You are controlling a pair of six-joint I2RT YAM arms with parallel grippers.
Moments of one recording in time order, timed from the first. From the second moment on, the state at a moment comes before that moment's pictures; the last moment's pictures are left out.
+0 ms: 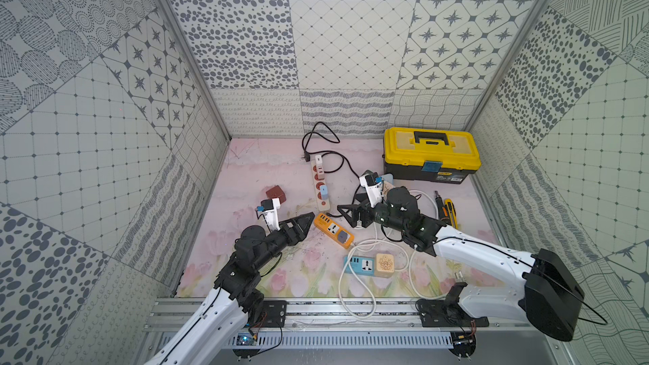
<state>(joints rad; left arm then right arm) -0.41 0.56 0.27 0.10 0.28 -0.90 0.80 1.20 0.69 0.21 -0.15 0.38</state>
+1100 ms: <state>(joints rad) -0.46 1.08 0.44 -0.07 0.18 -1.01 1.01 1.47 0.85 -0.08 0.03 0.04</state>
